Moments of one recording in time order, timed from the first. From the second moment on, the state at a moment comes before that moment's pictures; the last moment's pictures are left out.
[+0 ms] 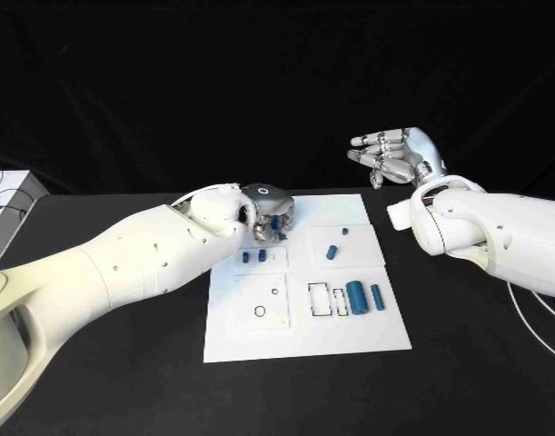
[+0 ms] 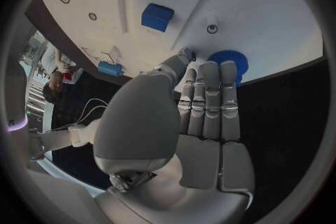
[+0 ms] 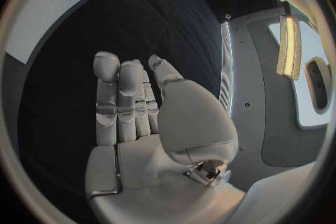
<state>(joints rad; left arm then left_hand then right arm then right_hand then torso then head) 1.26 -0.29 -0.02 0.96 -1.83 -0.07 0.07 1.48 -0.17 0.34 0.00 0.05 1.12 0.08 0.06 0.06 1.20 0.06 0.06 0.06 1.11 -0.01 1.12 0.41 0.17 1.05 0.03 0.82 1.07 1.29 -0.85 -0.07 1.36 -0.48 -0.67 0.43 1.30 -0.02 0.08 -0.06 0.35 1.07 0.14 0.07 0.07 1.28 0.05 0.14 0.09 1.39 -0.04 0.86 0.69 0.13 1.46 -0.05 0.44 1.24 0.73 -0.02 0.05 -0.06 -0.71</state>
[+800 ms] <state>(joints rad) 1.25 -0.28 -0.03 0.95 -1.81 -0.06 0.09 1.47 -0.16 0.39 -0.01 0.05 1.14 0.08 0.06 0.06 1.19 0.07 0.06 0.06 1.10 0.00 1.15 0.38 0.17 1.05 0.03 0.82 1.10 1.29 -0.85 -0.07 1.36 -0.48 -0.66 0.43 1.30 -0.02 0.08 -0.06 0.35 1.07 0.14 0.07 0.07 1.28 0.05 0.14 0.09 1.39 -0.04 0.87 0.68 0.13 1.46 -0.05 0.44 1.24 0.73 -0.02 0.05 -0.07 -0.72</state>
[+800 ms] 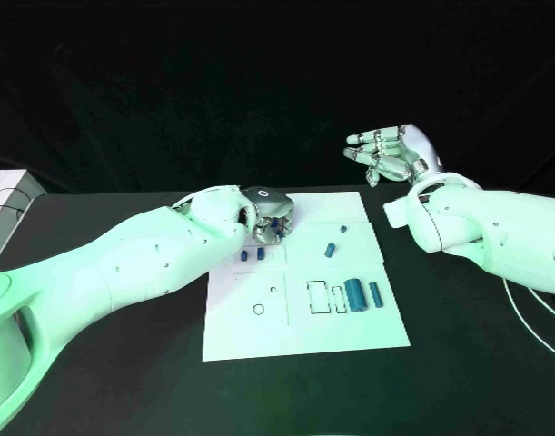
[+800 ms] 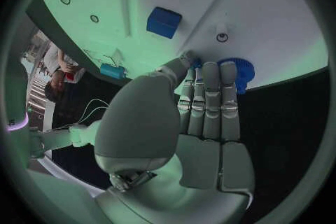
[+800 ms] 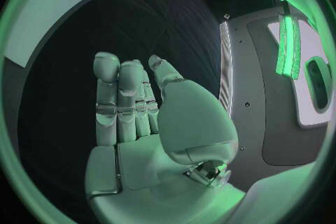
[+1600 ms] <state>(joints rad) 1.26 -0.27 -0.03 0.94 -1.79 -0.04 0.09 1.46 -0.16 0.49 -0.03 0.05 1.15 0.11 0.06 0.06 1.24 0.07 0.06 0.06 1.14 0.00 1.15 0.36 0.17 1.07 0.01 0.84 1.13 1.29 -0.85 -0.07 1.36 -0.48 -0.66 0.43 1.30 -0.02 0.08 -0.06 0.35 1.07 0.14 0.07 0.07 1.28 0.05 0.14 0.09 1.39 -0.04 0.87 0.68 0.13 1.46 -0.06 0.44 1.25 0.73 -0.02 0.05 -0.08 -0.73</state>
